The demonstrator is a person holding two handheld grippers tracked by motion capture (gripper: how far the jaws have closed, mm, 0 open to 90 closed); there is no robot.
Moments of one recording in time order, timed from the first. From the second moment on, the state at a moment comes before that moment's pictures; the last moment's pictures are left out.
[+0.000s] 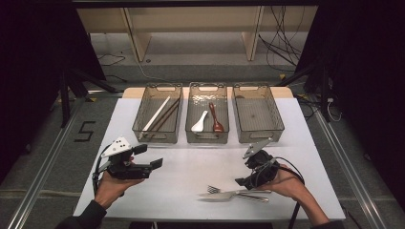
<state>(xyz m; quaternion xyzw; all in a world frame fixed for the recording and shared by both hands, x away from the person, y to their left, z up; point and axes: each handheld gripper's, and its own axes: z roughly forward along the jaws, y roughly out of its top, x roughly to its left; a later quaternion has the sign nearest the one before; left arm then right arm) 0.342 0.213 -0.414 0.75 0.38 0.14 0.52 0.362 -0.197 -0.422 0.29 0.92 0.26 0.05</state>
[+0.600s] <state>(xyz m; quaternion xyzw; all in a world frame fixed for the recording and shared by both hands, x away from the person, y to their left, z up) 0.341 0.213 -0.414 0.75 0.37 0.14 0.52 0.352 -0.196 -0.437 0.25 0.95 0.19 0.04</state>
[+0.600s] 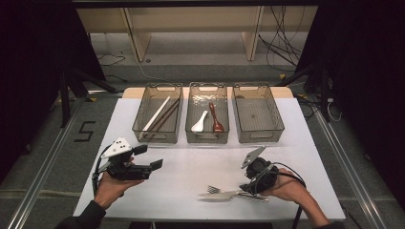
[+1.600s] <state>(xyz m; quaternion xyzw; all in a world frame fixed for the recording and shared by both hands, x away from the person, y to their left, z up) 0.342 0.214 -0.417 0.76 0.38 0.14 0.51 0.349 -0.193 -0.453 0.19 0.97 0.13 0.03</state>
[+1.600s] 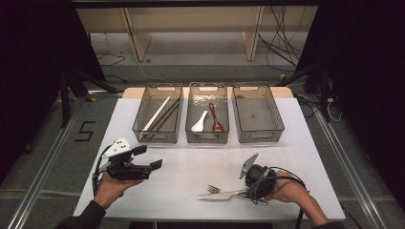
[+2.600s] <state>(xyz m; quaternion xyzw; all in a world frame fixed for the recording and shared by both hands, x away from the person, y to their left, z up) 0.343 0.213 -0.418 0.76 0.38 0.14 0.51 0.344 -0.181 -0.456 0.14 0.99 0.08 0.04</state>
